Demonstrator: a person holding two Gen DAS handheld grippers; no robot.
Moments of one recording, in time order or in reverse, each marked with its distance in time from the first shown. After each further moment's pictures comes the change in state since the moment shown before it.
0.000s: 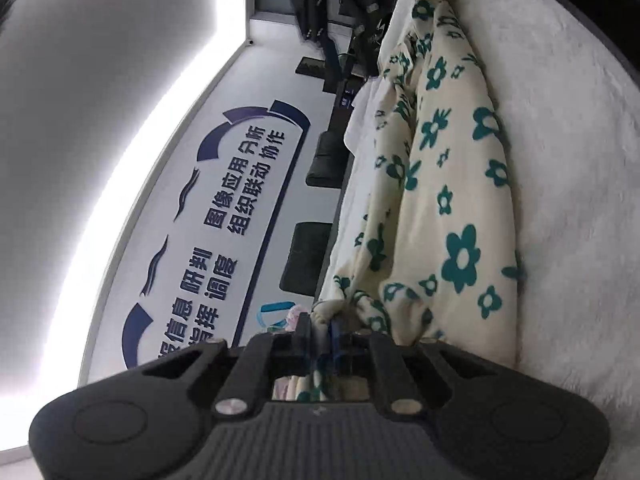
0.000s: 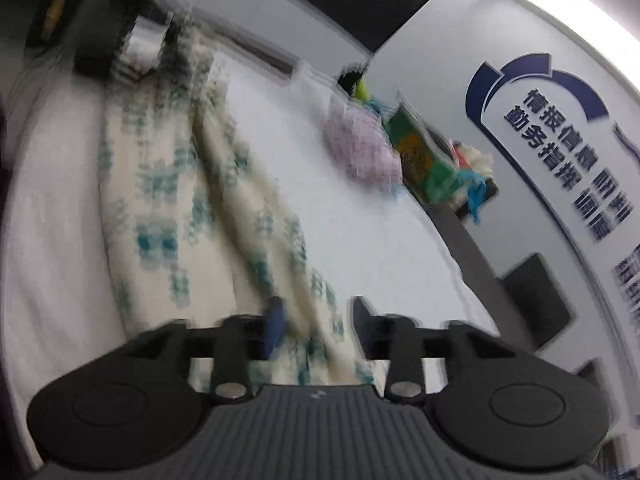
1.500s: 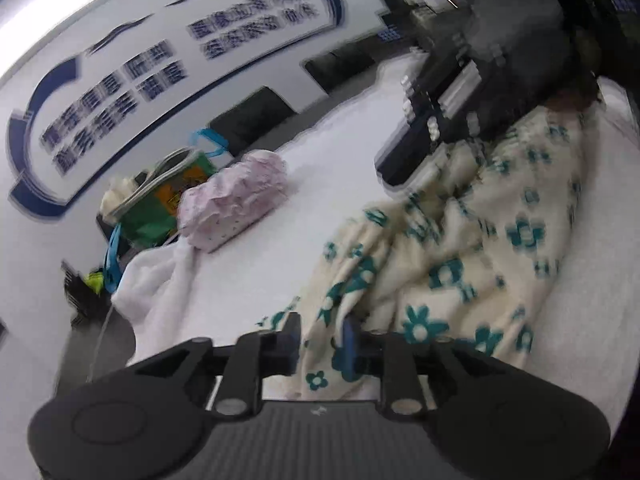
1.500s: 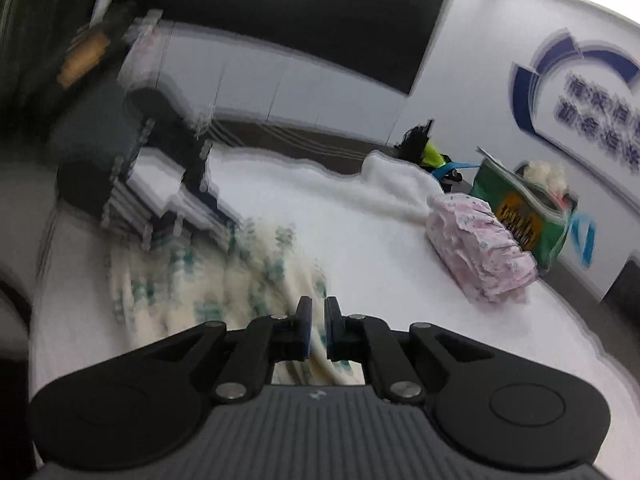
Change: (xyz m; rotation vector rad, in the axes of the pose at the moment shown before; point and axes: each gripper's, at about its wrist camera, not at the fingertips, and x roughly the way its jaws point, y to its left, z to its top) left arm -0.019 0.134 -0.076 -0.780 0.341 -0.404; right arm 0.114 0.056 0.129 0.292 -0.111 0.255
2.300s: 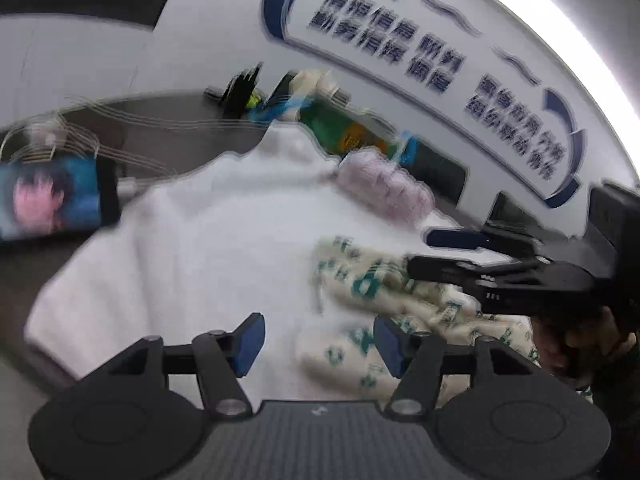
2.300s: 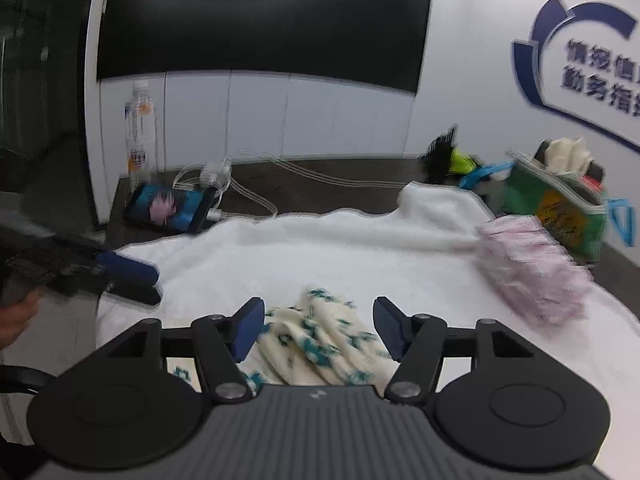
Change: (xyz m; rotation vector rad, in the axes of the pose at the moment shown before) left arm -0.105 -0.004 -0.071 -1.093 -0.021 0.135; right arm 0.044 0.039 0.053 0.008 0.061 0.071
